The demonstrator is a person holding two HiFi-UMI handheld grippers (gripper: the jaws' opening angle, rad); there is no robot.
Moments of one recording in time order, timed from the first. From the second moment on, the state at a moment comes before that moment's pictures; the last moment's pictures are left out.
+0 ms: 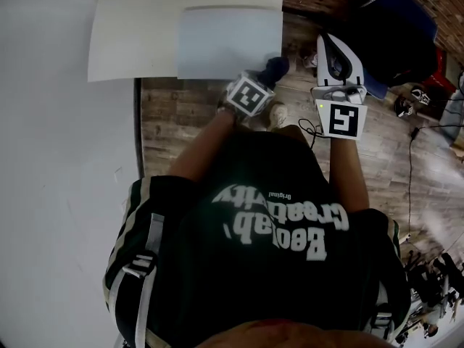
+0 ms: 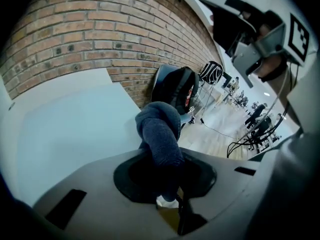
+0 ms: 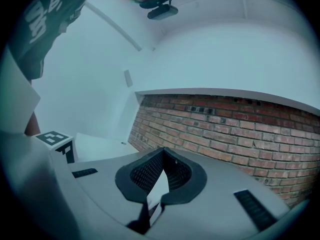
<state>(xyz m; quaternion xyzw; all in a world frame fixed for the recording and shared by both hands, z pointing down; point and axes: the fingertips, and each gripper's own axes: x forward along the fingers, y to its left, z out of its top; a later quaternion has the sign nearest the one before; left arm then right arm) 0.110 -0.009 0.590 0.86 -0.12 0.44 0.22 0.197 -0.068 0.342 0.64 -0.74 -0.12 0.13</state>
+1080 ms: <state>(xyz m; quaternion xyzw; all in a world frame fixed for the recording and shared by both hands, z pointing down) -0.067 -0.063 0.600 0.82 -0.29 0.41 0.29 0.082 -0.100 0.338 0.57 -0.80 -0.14 0.11</state>
